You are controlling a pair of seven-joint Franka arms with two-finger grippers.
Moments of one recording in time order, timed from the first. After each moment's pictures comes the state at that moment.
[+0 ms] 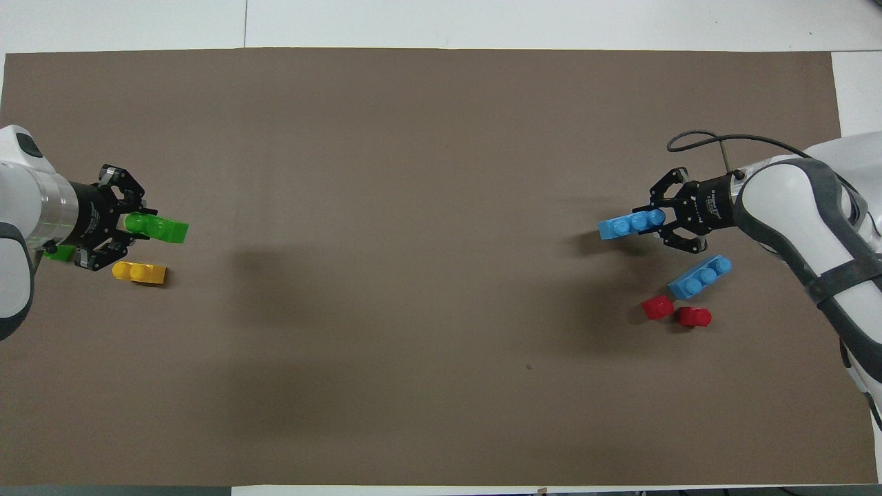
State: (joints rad) left arm -0.08 -0.01 0.08 -2.01 -0.05 2.11 -1.19; right arm -0.12 0.28 0.02 -1.98 0.60 2.10 0.86
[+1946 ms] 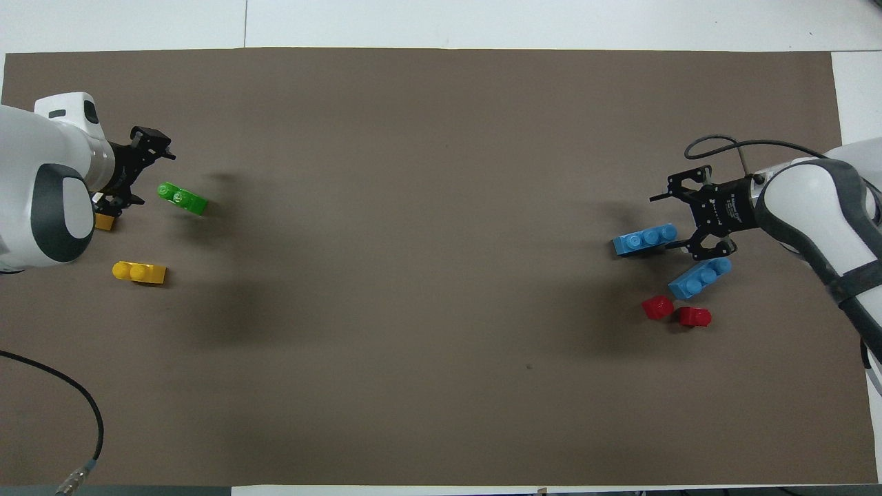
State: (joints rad) left arm -0.03 0.28 0.07 -1.83 -0.04 2.27 -0.73; right arm -0.16 0.25 0.03 -1.94 0.55 2.03 0.79
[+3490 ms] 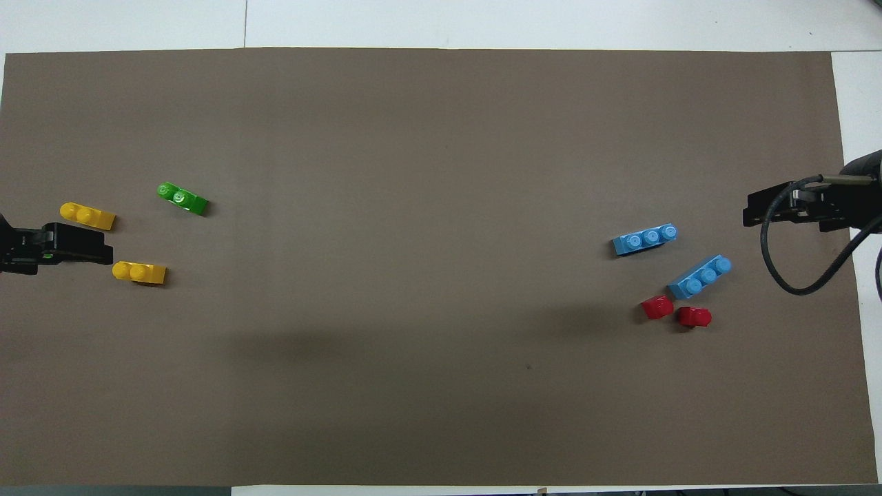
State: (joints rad) left arm -0.03 -0.14 0.02 -1.80 -0.04 1.61 -0.04; right arm -0.06 -0.04 0.05 -1.70 0.02 1.65 0.08
